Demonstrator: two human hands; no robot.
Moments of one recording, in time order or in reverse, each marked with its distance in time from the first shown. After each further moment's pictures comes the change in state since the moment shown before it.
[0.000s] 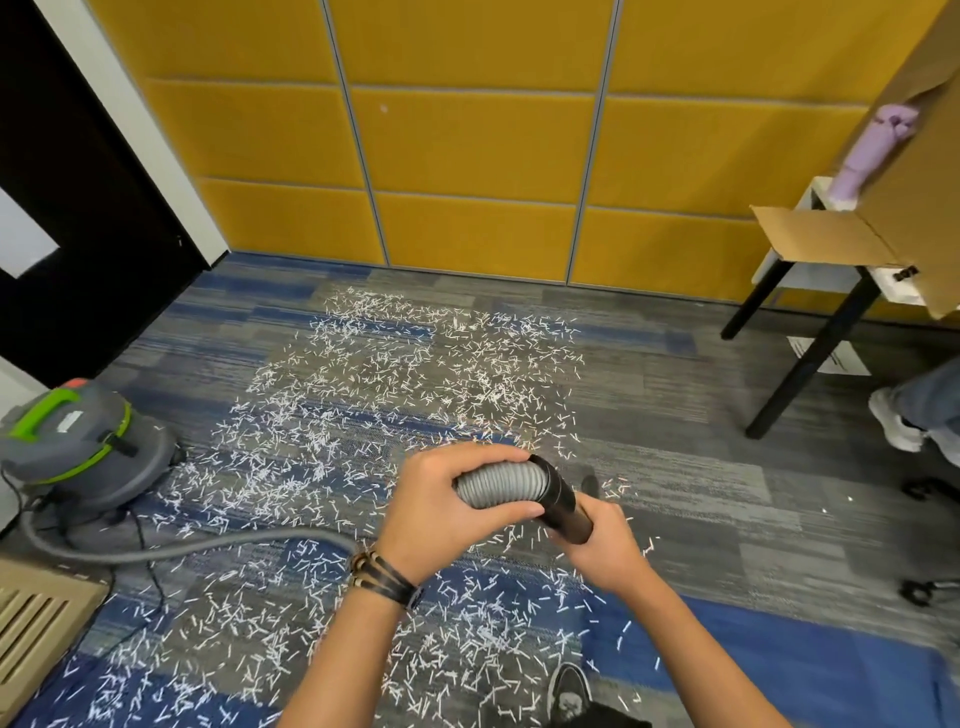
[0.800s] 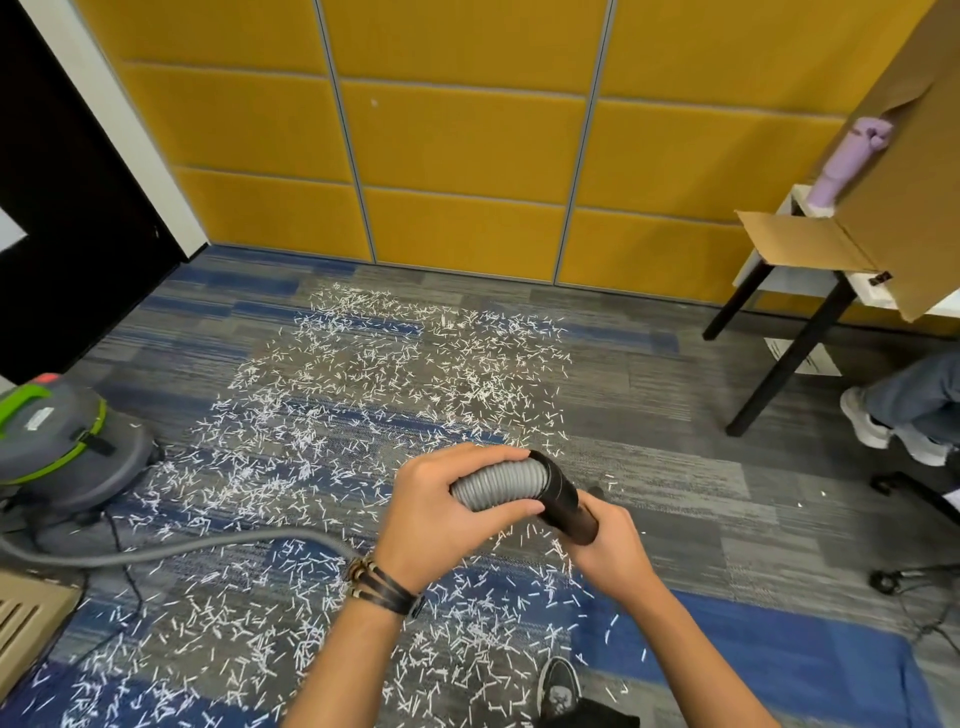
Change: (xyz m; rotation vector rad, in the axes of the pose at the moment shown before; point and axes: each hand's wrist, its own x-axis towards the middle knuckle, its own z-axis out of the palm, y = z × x) left_hand -0.014 -0.006 -0.014 -0.049 0.033 0.016; right_hand -0.017 -0.016 0.009 -0.051 0.071 0.031
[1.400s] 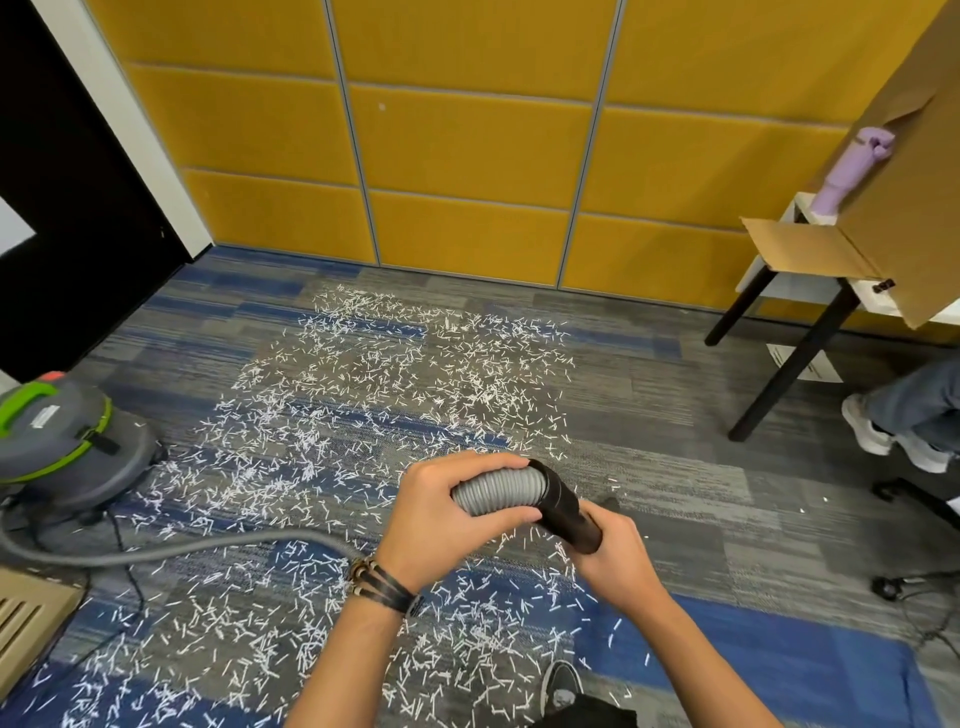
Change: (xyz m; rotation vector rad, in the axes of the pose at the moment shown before) left_hand -0.010 -0.018 -0.013 -0.021 -0.044 -0.062; right_hand -0.005 -0.002 0.012 -0.102 0.008 -0.008
